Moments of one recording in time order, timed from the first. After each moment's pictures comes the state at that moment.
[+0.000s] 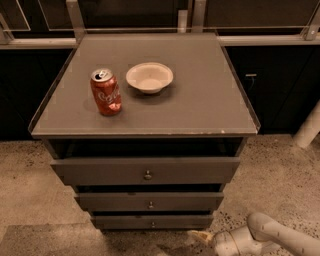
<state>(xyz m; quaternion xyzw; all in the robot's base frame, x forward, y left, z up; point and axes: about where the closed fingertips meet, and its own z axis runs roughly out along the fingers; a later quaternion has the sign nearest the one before) 0.330 -0.145 0.365 -0.56 0.57 0.51 0.32</state>
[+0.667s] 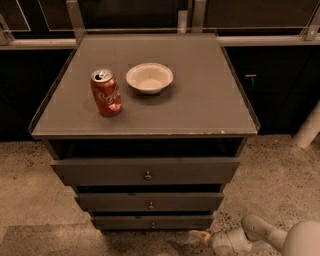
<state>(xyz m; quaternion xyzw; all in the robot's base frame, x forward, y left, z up) 0.363 -0.154 0.272 -0.54 0.60 0.51 0.30</state>
